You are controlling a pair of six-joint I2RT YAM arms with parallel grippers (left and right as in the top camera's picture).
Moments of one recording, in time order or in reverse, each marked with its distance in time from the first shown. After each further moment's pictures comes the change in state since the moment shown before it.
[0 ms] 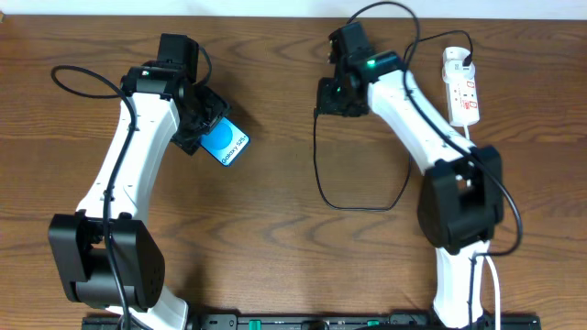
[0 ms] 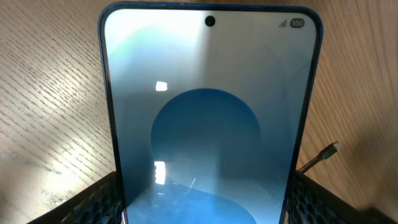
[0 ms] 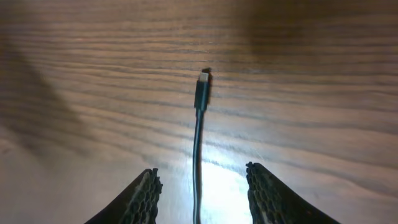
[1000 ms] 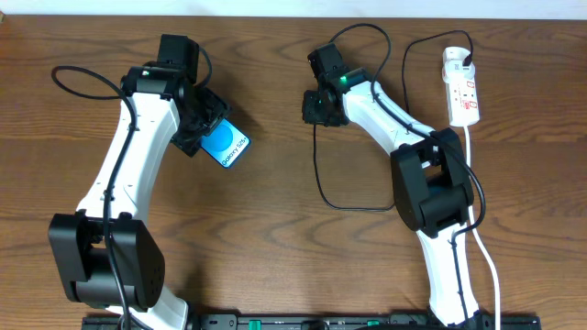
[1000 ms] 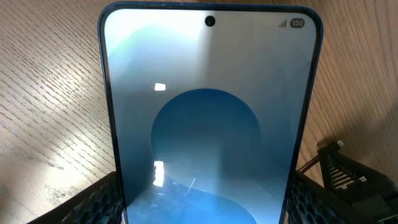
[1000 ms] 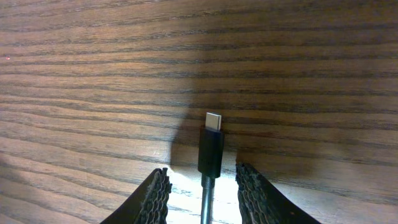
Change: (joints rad) left arm 0.000 0.000 0.000 -0.013 0.005 0.000; right arm 0.038 0.161 0.002 0.150 0.050 0.076
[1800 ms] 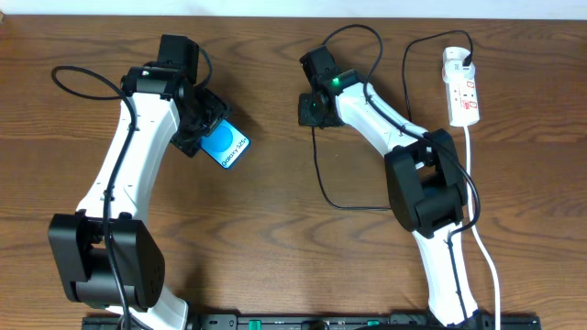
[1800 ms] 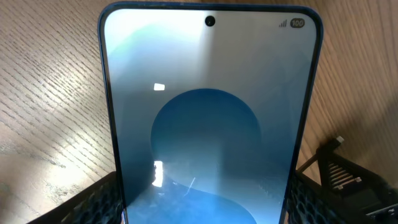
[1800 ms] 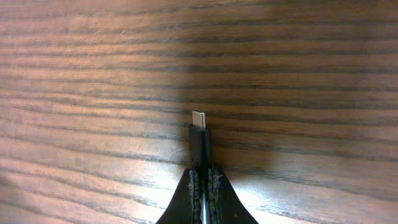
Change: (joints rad) left arm 0.000 0.000 0.000 -0.006 0.000 0.000; right arm 0.027 0.018 0.024 -0.026 0.037 -0.031
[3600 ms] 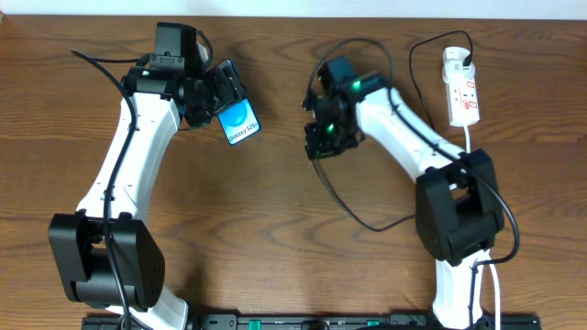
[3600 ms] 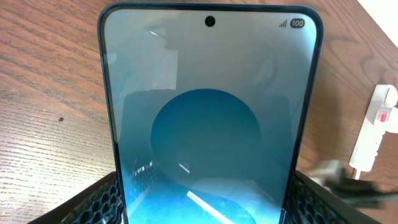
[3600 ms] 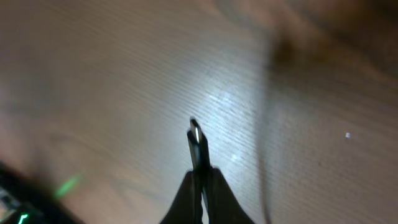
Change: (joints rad) left arm 0.000 0.000 0.000 0.255 0.206 0.380; right arm 0.001 -0.252 -0.224 -0.241 -0.332 -0.317
